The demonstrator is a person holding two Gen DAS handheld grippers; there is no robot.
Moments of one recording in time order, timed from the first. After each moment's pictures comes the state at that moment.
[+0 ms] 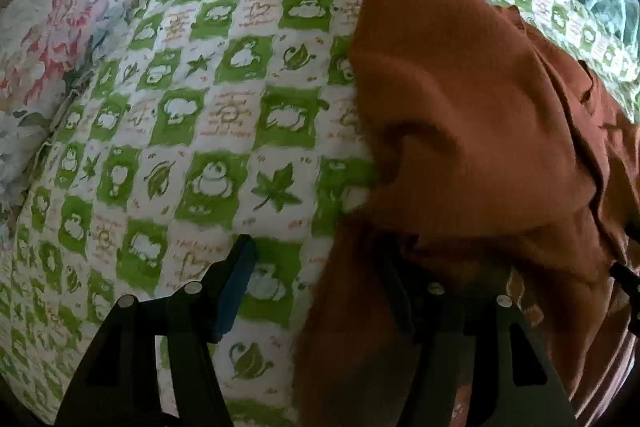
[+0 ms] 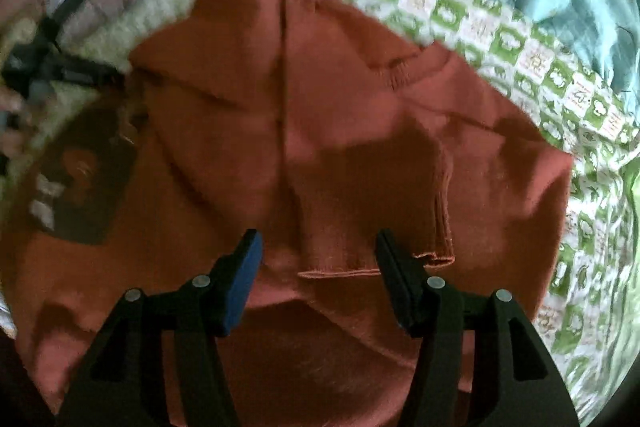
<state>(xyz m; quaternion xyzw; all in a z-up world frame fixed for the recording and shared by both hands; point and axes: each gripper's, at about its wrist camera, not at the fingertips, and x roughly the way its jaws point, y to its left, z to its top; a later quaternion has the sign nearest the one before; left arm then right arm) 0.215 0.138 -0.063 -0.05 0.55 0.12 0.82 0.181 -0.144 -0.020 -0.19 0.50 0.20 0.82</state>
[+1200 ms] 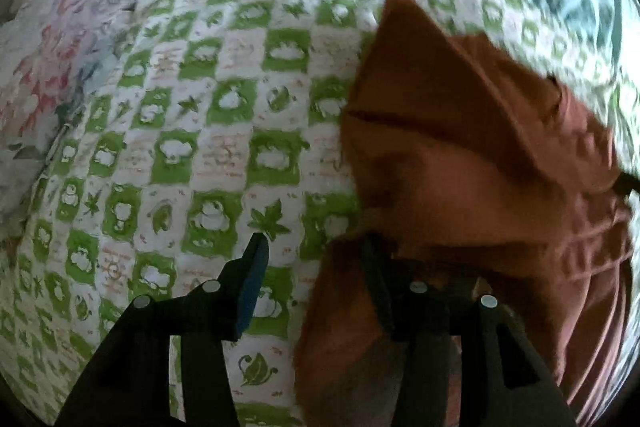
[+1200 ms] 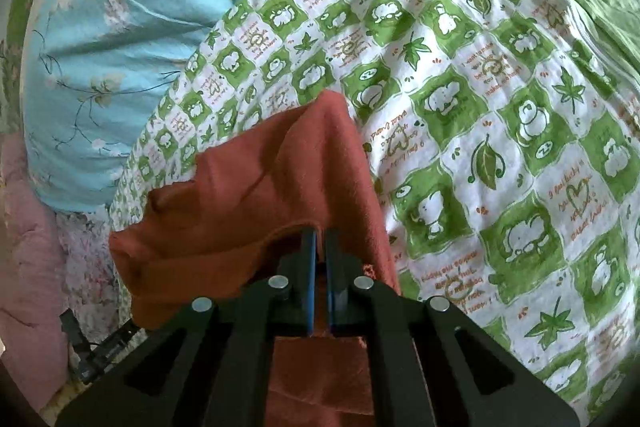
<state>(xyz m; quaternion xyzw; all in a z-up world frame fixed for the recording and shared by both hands) 0.198 0.149 -0.017 -0.04 0.54 0.06 0.84 0.236 -0.334 0.004 0.29 0.49 0.03 0.82</state>
